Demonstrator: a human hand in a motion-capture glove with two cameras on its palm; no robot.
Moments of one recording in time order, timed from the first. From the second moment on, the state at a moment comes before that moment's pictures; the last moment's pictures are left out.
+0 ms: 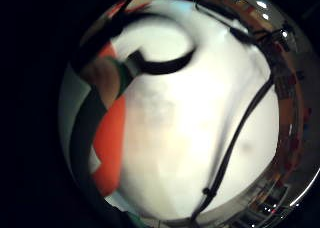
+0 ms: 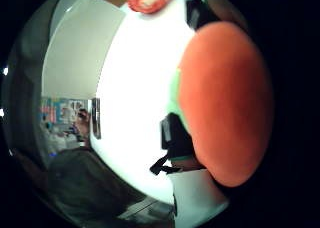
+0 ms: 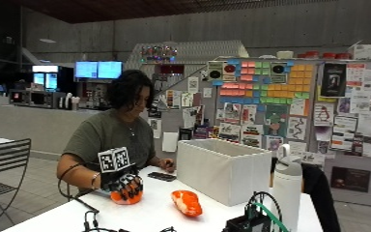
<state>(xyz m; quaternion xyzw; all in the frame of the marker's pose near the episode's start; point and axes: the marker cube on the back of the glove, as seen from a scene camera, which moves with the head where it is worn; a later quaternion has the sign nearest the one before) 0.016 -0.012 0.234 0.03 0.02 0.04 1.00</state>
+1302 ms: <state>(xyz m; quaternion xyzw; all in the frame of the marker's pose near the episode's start) -0.297 -0.352 -0.028 0.08 -0.23 -0.14 0.96</state>
